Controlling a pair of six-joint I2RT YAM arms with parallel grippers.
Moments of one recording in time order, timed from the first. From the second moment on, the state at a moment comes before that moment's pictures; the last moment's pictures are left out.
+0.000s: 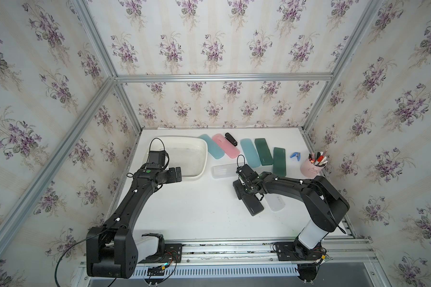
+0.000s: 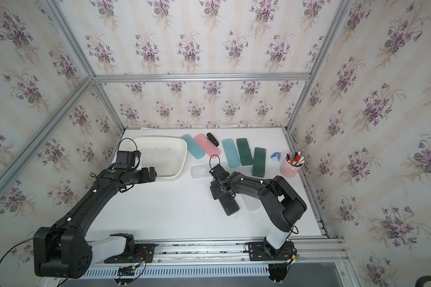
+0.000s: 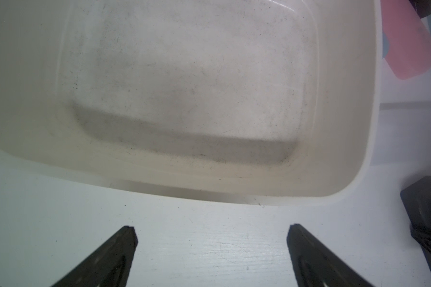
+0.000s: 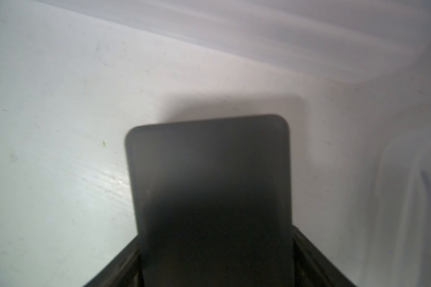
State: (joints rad) left arm -0.05 1.23 0.89 -0.67 0.05 -0.20; right arm 0.73 1.71 0.92 -0.44 0.10 0.30
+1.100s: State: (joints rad) left arm -0.04 1.27 0.90 -0.65 -0.01 -0.24; right arm 0.76 2.19 1.99 -0.40 -0.08 0.43
